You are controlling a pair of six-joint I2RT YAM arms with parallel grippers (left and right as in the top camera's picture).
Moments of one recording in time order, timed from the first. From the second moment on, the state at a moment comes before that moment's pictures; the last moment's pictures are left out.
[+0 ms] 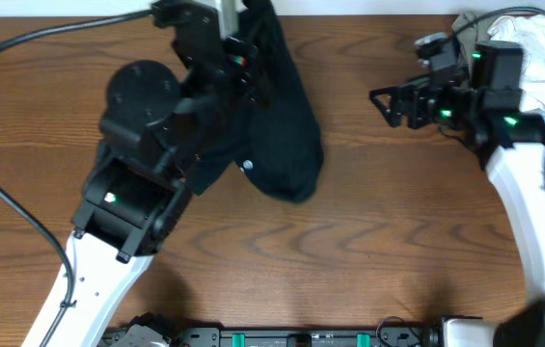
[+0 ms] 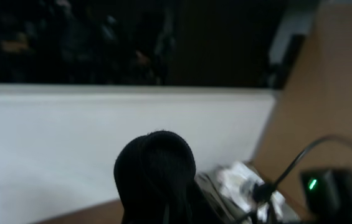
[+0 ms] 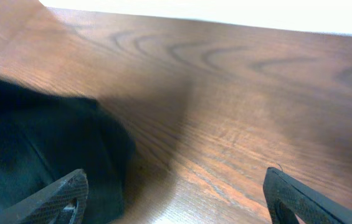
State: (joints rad) left arm -0.53 1.24 1.47 -0.18 0.07 -0.26; right arm -0.01 1.47 1.26 -0.51 -0.60 -0.05
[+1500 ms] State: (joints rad) left arm -0.57 1.41 1.46 -0.60 0.18 -0.25; right arm 0.21 1.74 1.26 -0.12 -1.16 -0.42
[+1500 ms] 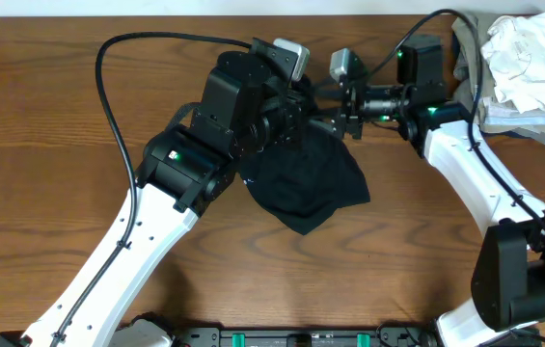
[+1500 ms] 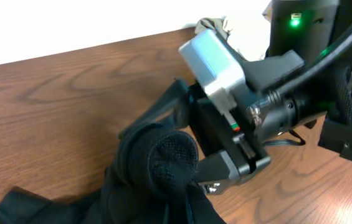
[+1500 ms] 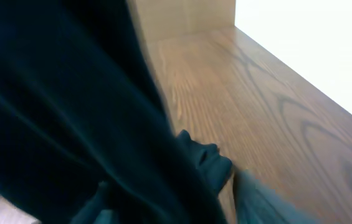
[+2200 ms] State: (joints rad) left arm -0.25 1.56 1.47 -0.76 0.07 -0.10; right arm -0.07 1.73 1.26 -0.08 -0.91 -0.09
